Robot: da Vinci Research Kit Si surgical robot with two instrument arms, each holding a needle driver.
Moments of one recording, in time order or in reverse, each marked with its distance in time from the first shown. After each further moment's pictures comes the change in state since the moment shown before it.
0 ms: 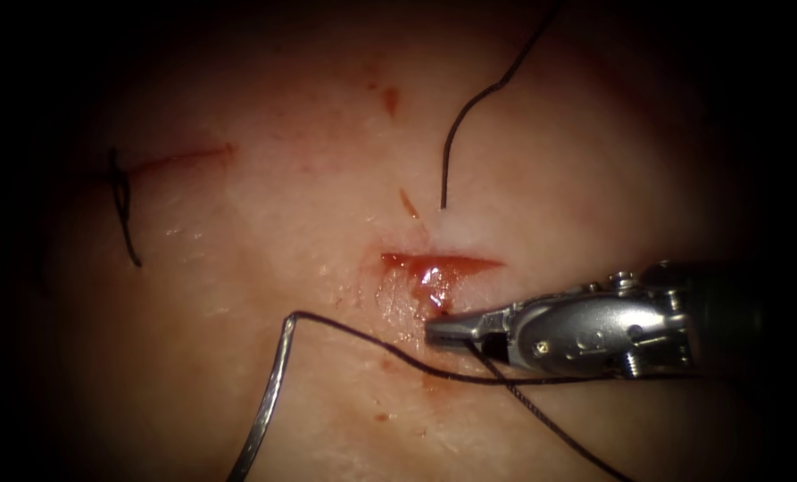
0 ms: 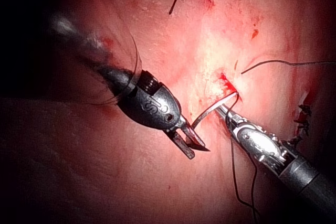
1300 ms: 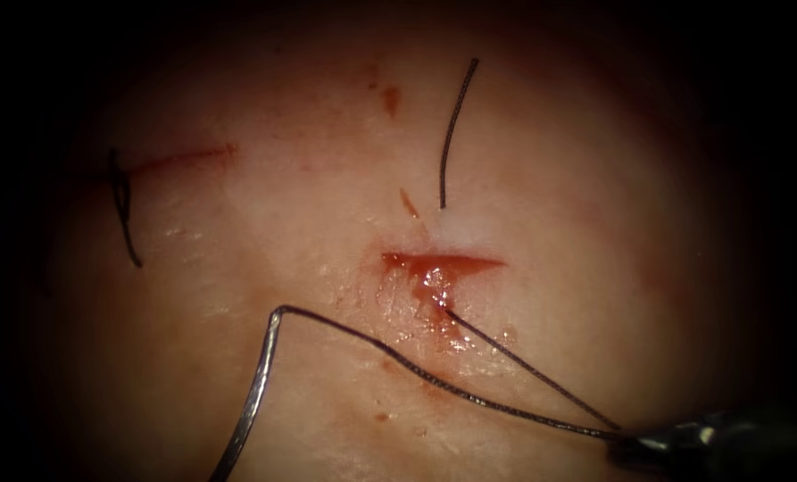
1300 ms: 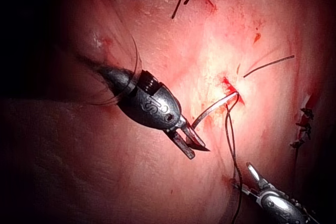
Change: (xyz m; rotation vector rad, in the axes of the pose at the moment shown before) right arm 0.004 -0.007 -0.013 -0.062 -0.052 0.184; left arm 0.000 0.000 -0.001 0.018 -0.009 0.003
